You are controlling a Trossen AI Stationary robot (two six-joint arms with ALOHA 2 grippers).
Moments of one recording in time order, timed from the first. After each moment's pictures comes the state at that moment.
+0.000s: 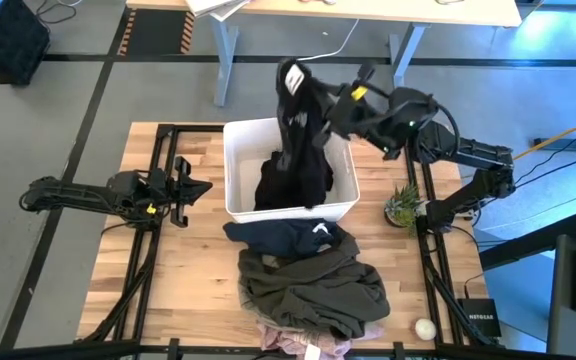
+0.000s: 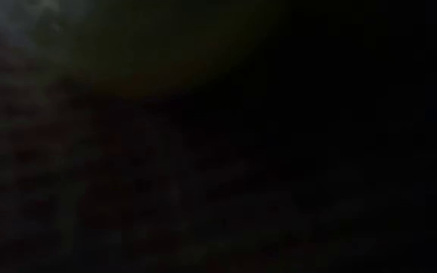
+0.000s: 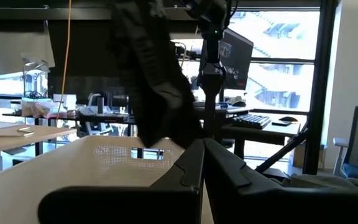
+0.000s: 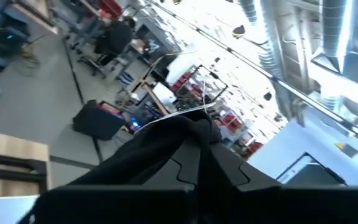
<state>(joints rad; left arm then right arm) -0.06 0.35 0.20 0.43 -0.21 0.02 -0.06 1.48 1.81 -0.15 0.54 -0.85</state>
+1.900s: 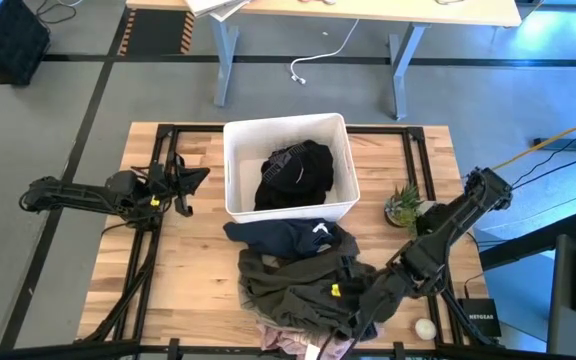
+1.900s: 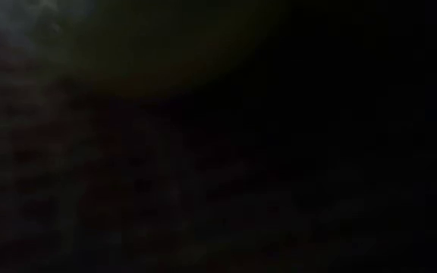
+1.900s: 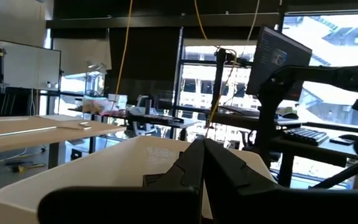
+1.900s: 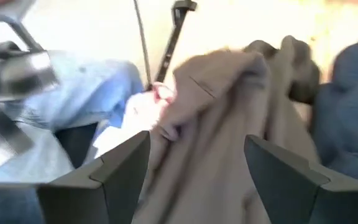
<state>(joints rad) -0.06 0.35 0.20 0.46 -0.42 0.03 0.72 1.61 1.48 -0.65 0.24 0.40</state>
